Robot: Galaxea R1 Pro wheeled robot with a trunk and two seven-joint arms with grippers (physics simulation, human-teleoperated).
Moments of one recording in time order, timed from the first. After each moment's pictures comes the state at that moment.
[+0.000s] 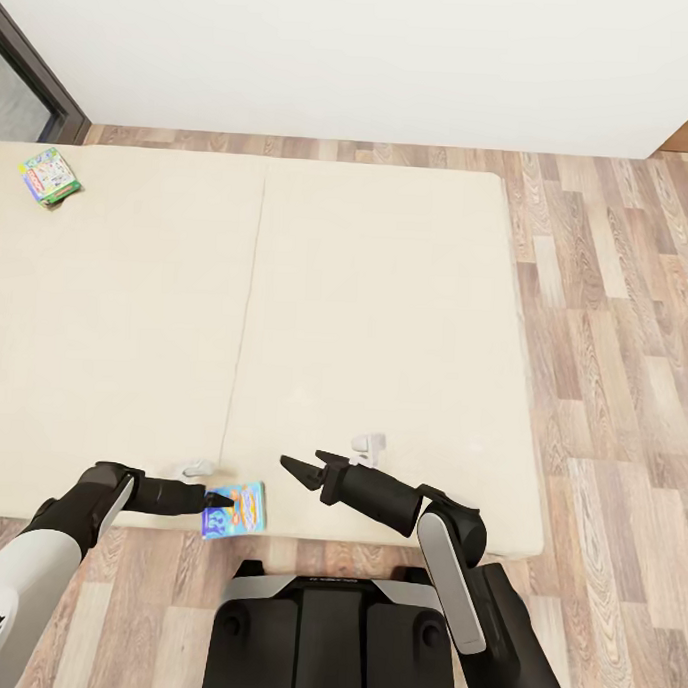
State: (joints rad) left arm -0.84 0.25 0.09 -0.51 -0.18 0.69 -0.94; right arm -0.42 0.16 0.23 -1.55 -0.46 0.74 0.50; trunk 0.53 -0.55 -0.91
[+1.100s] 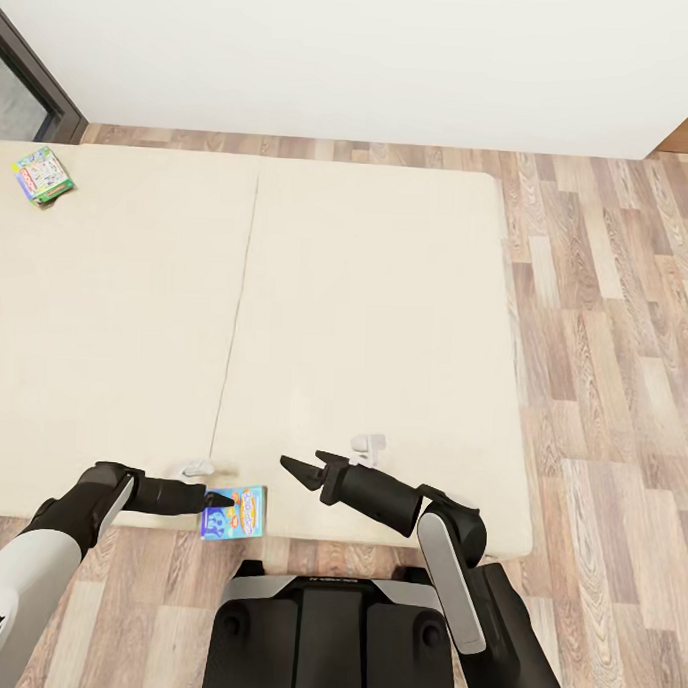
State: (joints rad) left arm -0.84 0.25 0.09 -0.51 -0.18 0.69 -0.94; right arm -0.42 0.16 0.23 -1.55 -0.46 0.74 0.50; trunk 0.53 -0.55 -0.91
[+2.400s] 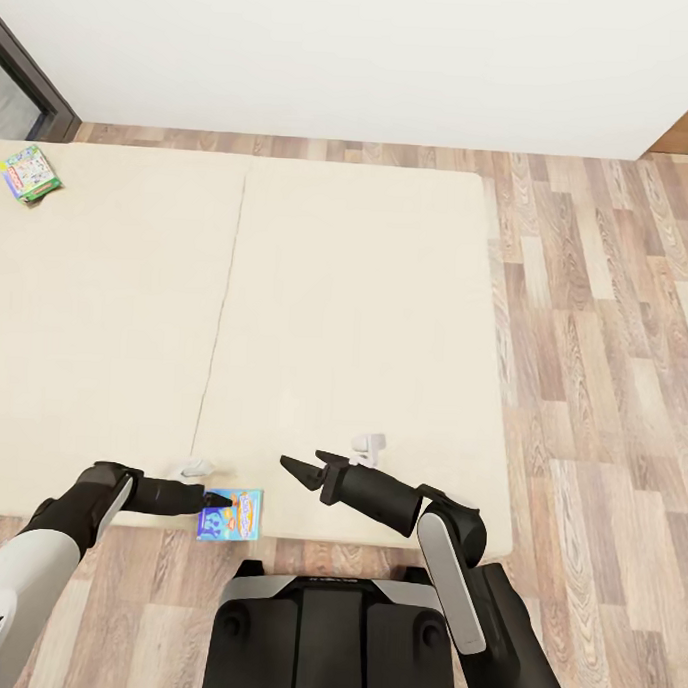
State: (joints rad) left arm -0.84 0.25 0.09 -0.51 -0.18 0.70 -0.94; right arm -0.42 0.16 0.23 -1.56 -0.46 0.74 0.50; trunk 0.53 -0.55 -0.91
